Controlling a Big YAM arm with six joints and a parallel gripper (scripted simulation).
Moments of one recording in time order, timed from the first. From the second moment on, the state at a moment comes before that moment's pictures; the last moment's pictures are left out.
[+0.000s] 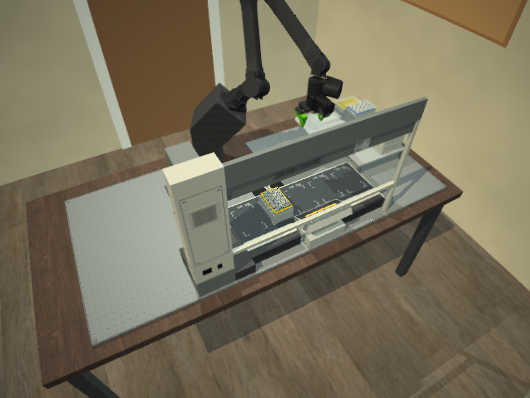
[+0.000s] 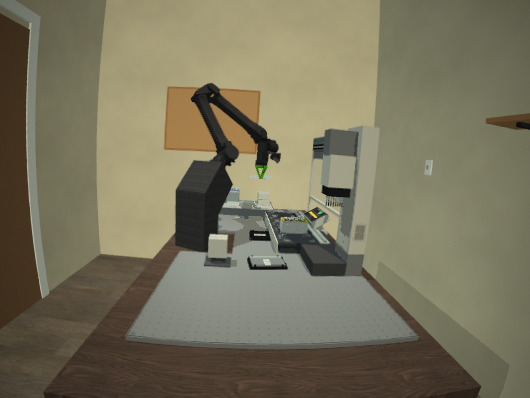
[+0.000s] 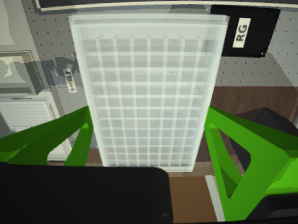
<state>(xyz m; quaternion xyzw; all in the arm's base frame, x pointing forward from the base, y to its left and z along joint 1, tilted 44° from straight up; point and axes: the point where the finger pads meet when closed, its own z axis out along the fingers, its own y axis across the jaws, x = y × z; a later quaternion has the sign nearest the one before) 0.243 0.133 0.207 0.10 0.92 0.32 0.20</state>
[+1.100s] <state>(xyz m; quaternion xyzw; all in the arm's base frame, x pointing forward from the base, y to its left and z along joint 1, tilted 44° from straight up) 0.298 0.111 0.222 0.10 0.92 0.31 0.20</state>
